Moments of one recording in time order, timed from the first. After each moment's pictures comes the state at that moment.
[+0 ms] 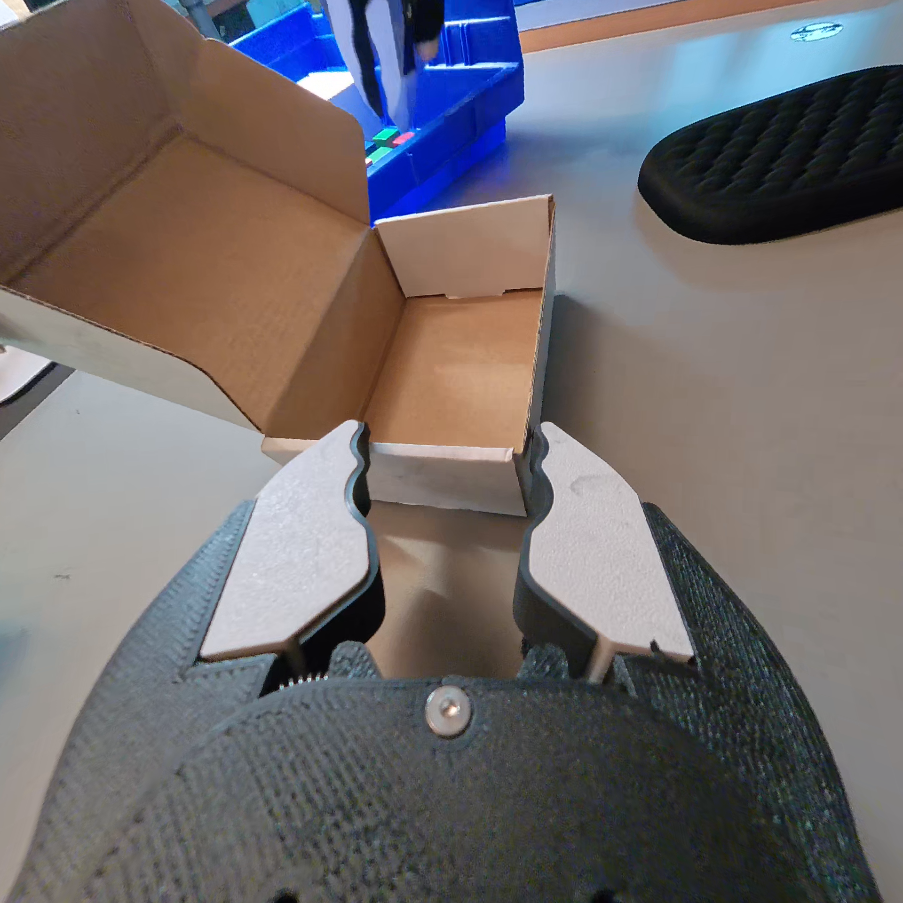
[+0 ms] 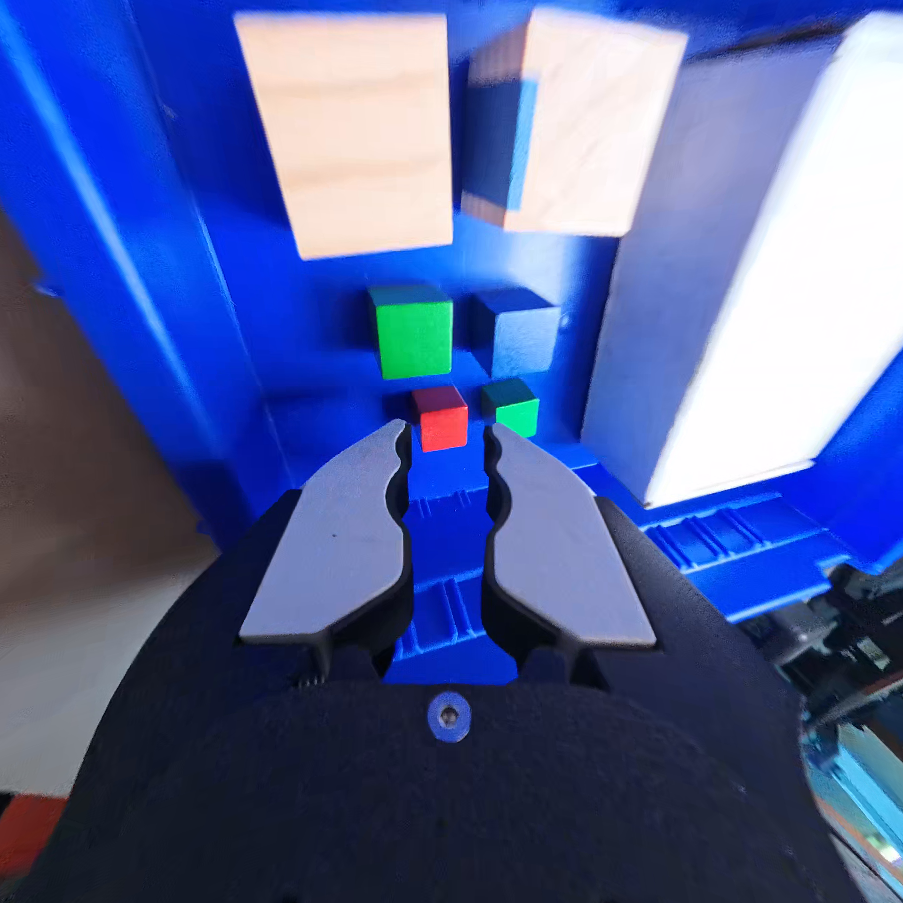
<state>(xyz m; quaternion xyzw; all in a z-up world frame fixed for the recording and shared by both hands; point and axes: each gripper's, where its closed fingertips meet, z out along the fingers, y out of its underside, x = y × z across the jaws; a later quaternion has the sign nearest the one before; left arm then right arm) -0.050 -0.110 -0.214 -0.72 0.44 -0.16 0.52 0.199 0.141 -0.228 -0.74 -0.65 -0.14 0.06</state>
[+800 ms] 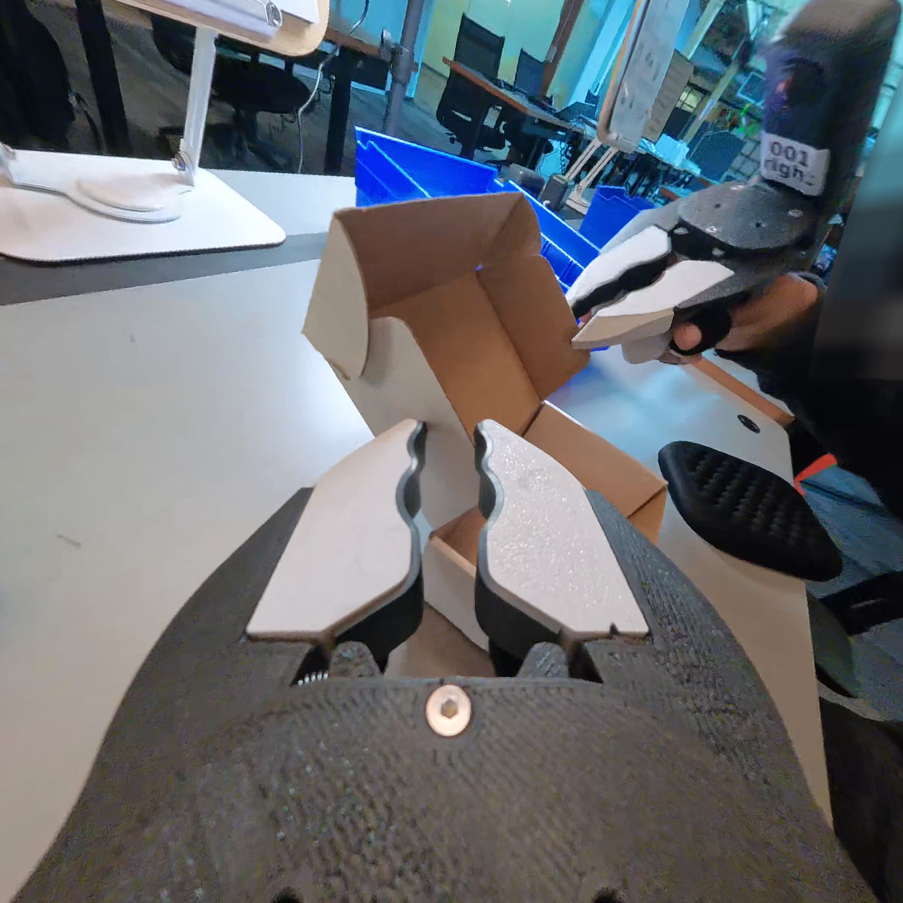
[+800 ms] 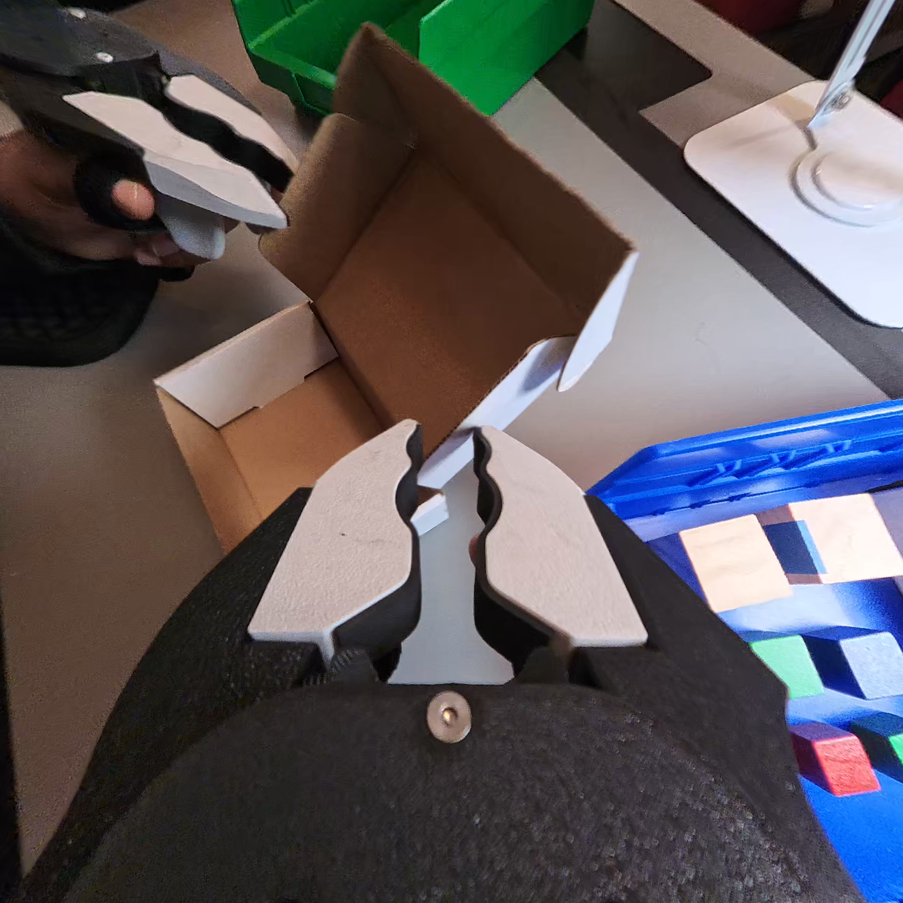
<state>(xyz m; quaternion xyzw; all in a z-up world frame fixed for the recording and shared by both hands) -0.094 -0.018 -0.151 -0.77 0.17 -0.35 0.51 0.030 0.016 -0.154 -0.73 -0.52 0.29 0.34</state>
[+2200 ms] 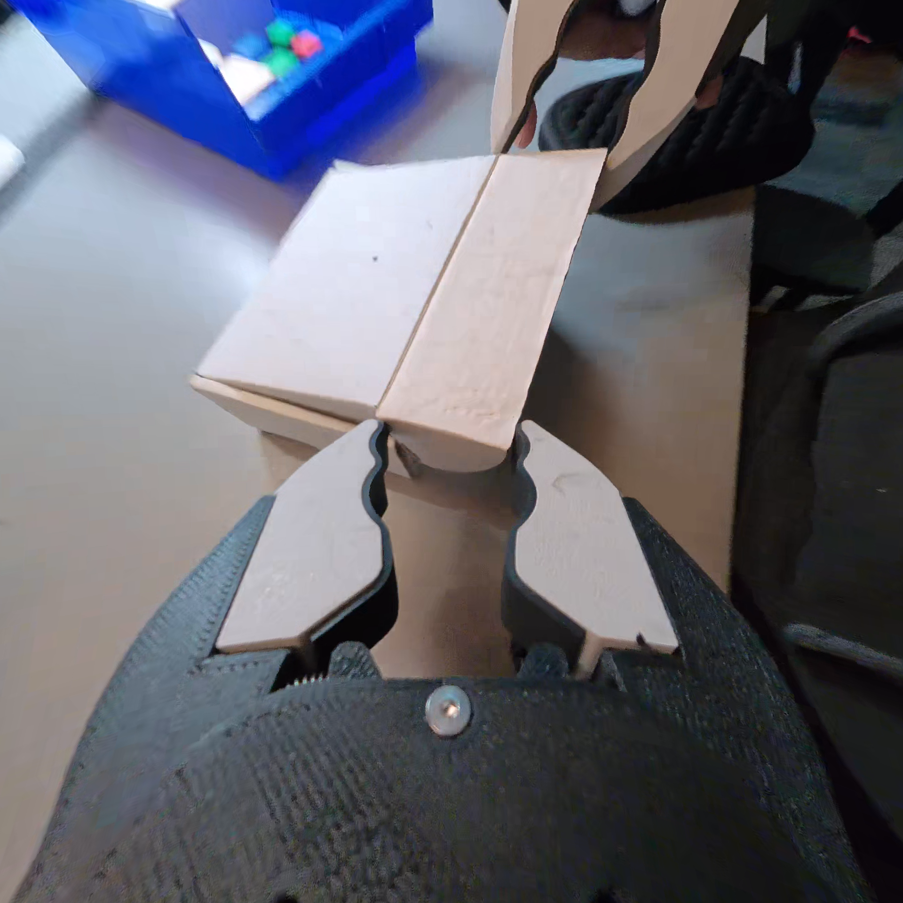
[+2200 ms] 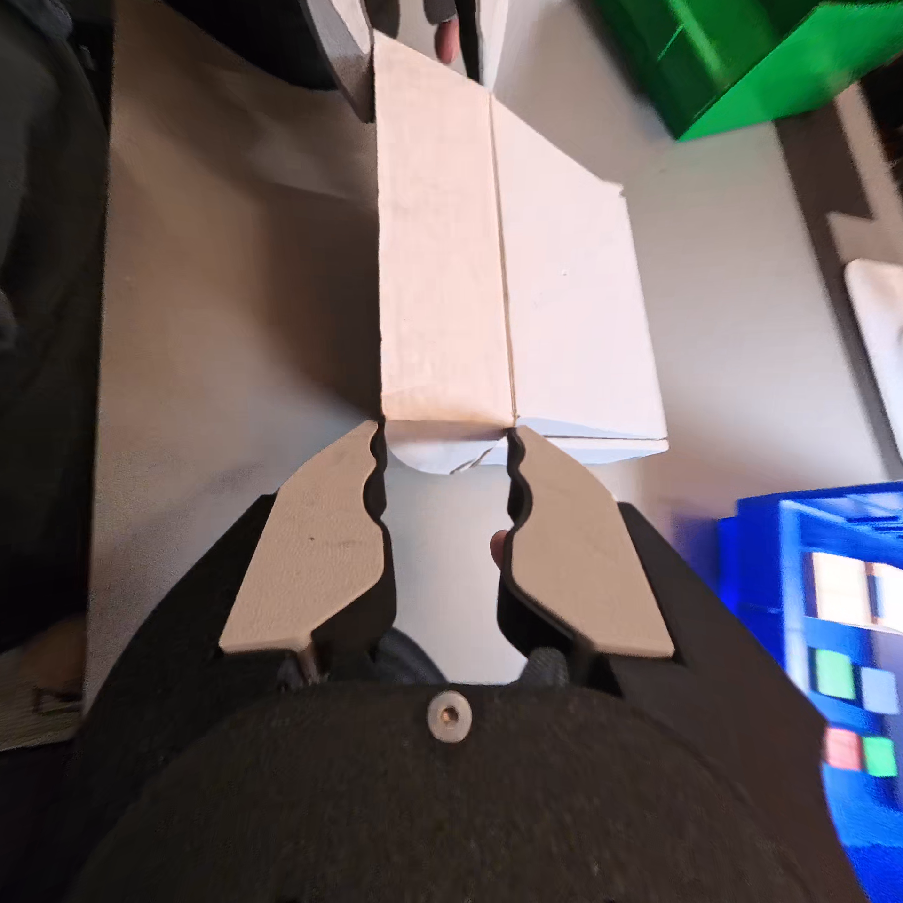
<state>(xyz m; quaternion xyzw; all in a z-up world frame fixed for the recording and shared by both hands) -0.067 -0.157 -0.190 -0.76 0.47 -0.21 0.40 0.063 -0.133 -0.192 -0.57 -0.71 0.19 0.36</state>
